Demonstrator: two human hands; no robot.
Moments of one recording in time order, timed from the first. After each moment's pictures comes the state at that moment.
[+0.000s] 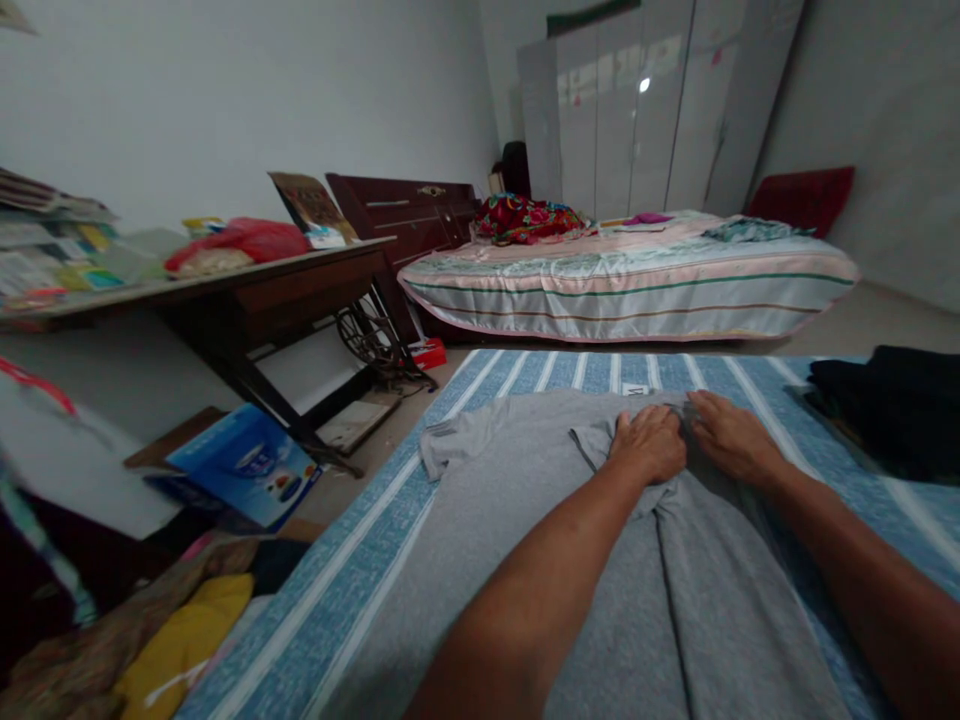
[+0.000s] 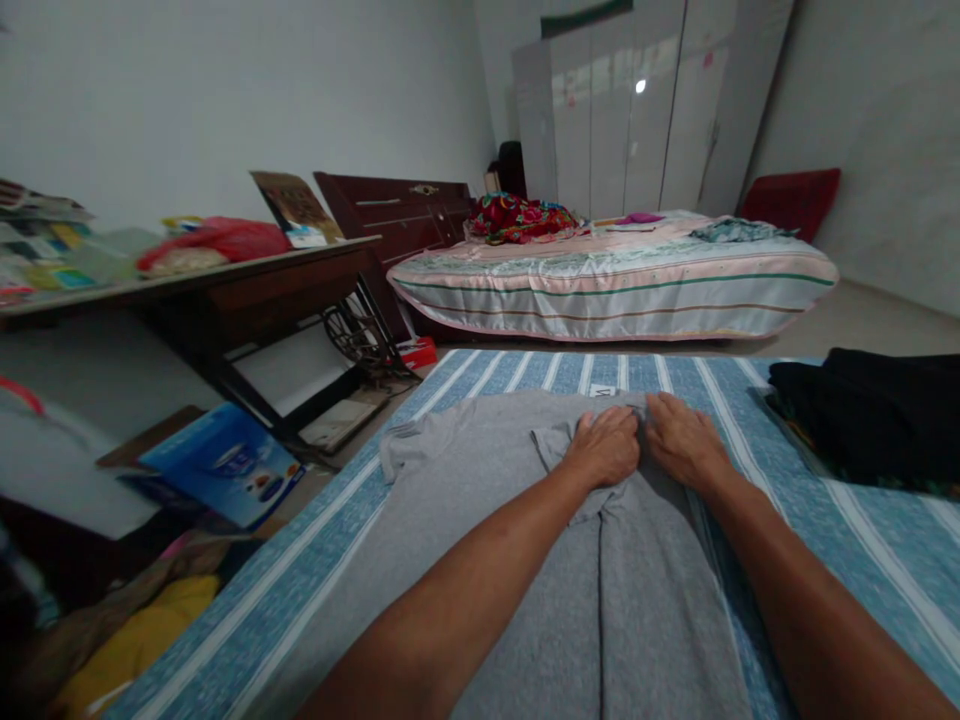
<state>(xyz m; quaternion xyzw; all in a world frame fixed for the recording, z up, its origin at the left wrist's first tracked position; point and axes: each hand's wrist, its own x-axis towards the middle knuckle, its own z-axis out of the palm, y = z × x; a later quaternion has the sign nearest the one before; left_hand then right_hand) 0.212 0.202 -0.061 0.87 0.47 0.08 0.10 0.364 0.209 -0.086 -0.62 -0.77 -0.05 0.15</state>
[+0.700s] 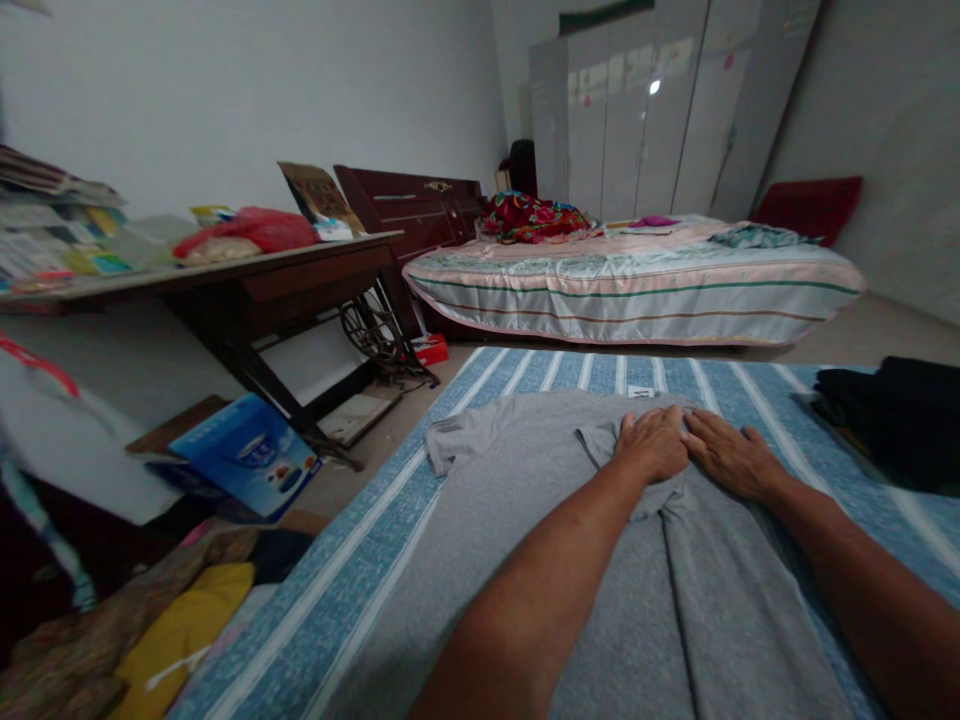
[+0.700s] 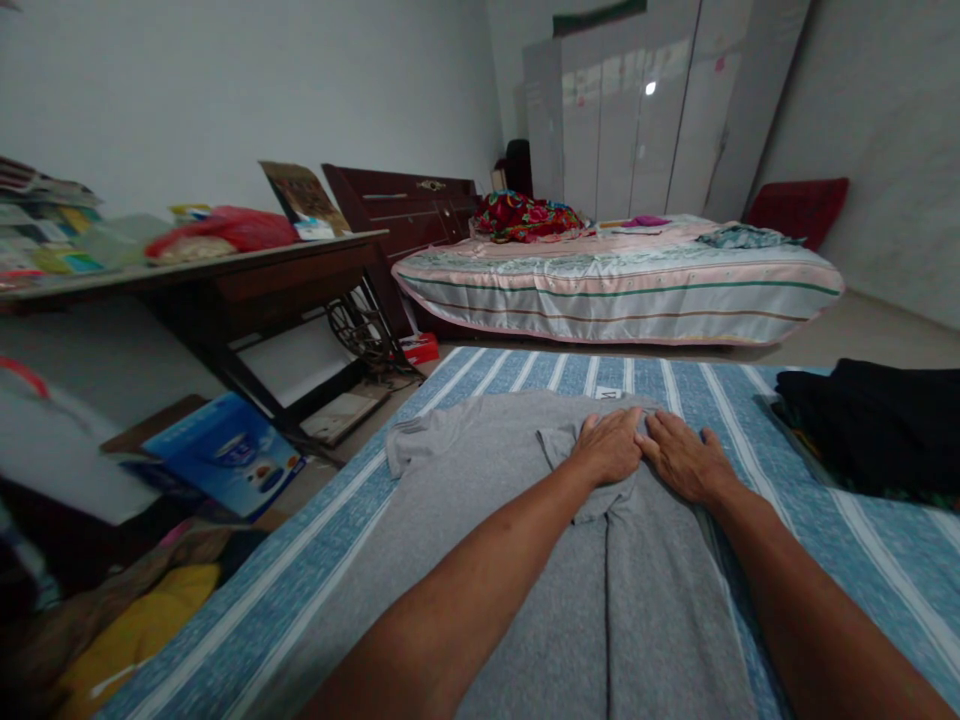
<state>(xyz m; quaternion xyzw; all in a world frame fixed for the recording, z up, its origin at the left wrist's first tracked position) 0.209 0.204 -0.059 0.86 0.48 0.12 0.14 0.371 0.202 -0.100 -0.59 -0.81 0.00 0.03</state>
